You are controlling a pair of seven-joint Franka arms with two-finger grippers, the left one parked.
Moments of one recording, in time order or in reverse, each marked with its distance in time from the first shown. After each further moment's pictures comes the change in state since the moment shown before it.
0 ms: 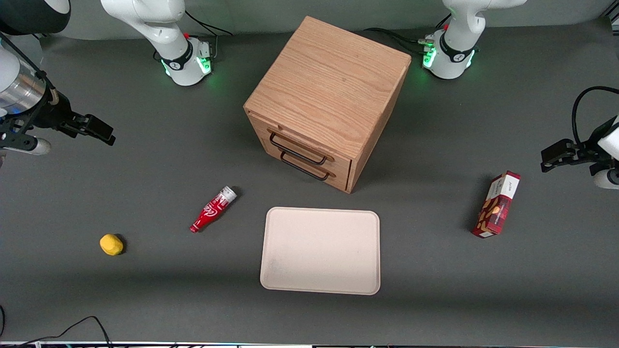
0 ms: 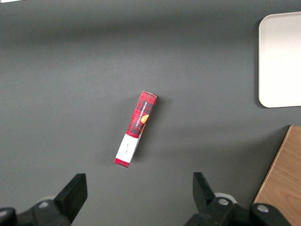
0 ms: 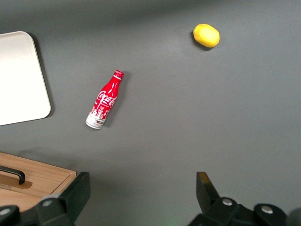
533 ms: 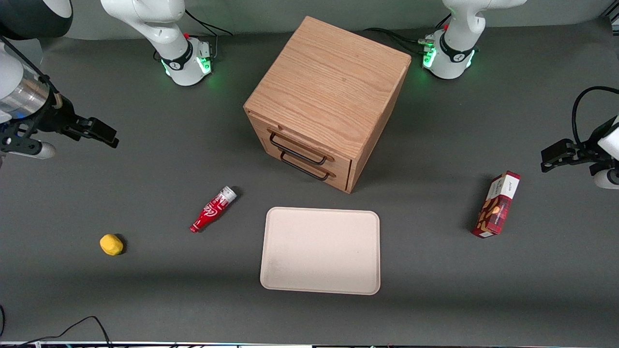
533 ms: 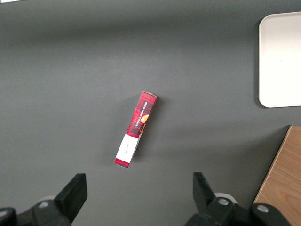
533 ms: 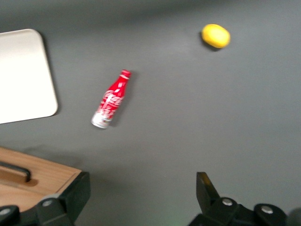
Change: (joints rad) arm 0.017 0.045 0.014 0.041 0.028 0.005 -0.006
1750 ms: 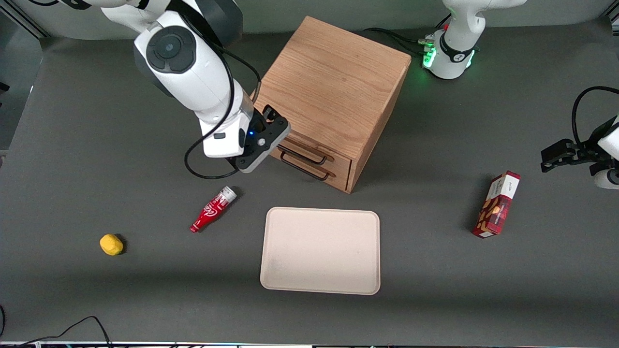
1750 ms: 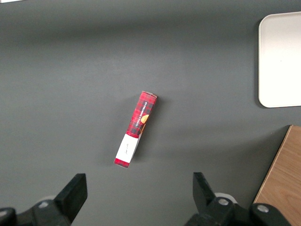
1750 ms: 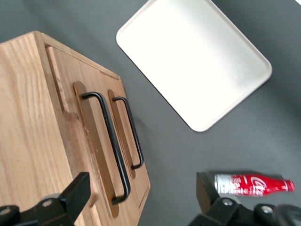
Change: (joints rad) arm 0.198 0.475 0.460 0.335 -0.154 0.155 -0.371
